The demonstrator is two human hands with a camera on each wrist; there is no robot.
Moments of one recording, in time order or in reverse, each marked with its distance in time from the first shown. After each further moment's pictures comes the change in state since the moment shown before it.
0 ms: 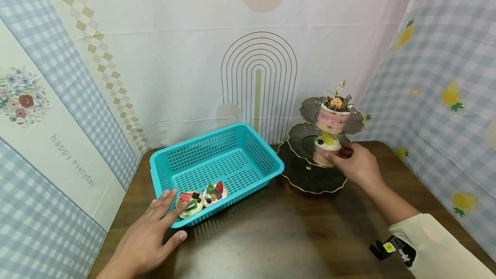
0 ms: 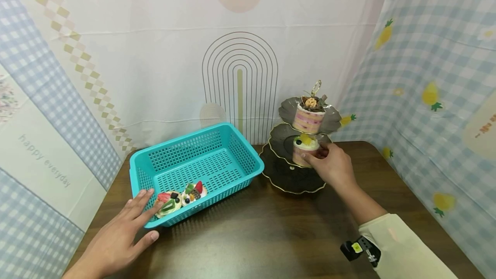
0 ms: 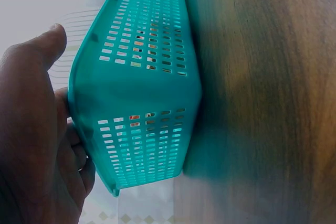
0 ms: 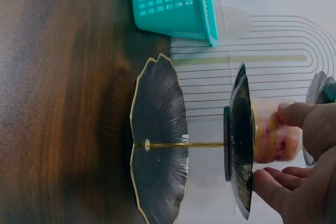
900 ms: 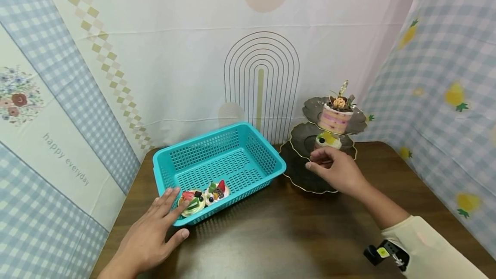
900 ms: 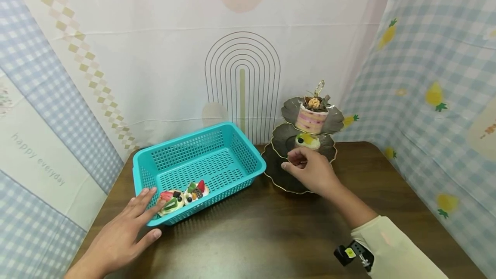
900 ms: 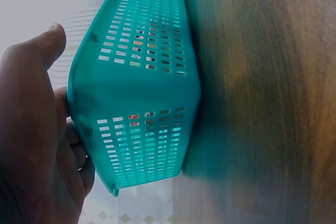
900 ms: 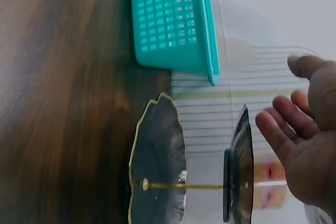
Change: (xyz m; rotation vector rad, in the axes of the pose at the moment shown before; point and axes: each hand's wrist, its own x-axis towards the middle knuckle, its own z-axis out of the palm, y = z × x) left_hand 0.000 -0.001 0.000 -0.014 -0.002 -0.011; right_hand -0.012 -0.026 0.028 0.136 -0.056 -0.305
